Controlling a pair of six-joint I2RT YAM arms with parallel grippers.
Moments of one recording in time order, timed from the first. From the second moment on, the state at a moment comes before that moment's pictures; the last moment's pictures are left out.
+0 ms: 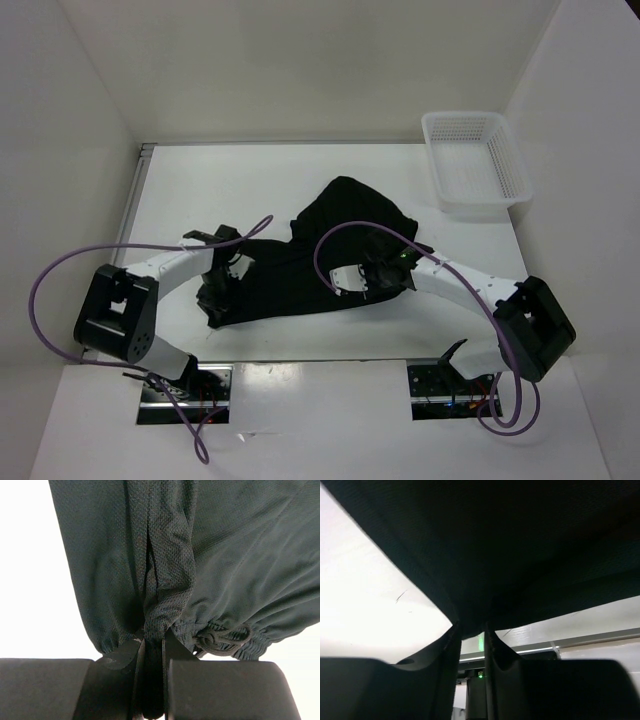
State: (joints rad) left arm -0.29 1.49 0.81 -0.96 -0.01 0.07; right arm 0.68 1.37 0.79 -0.60 0.02 -1.12
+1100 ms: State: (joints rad) left arm -0.28 1.22 0.75 -0.92 -0.18 0.07; right arm 0.66 0.58 0.57 -0.92 -0.15 -1.66
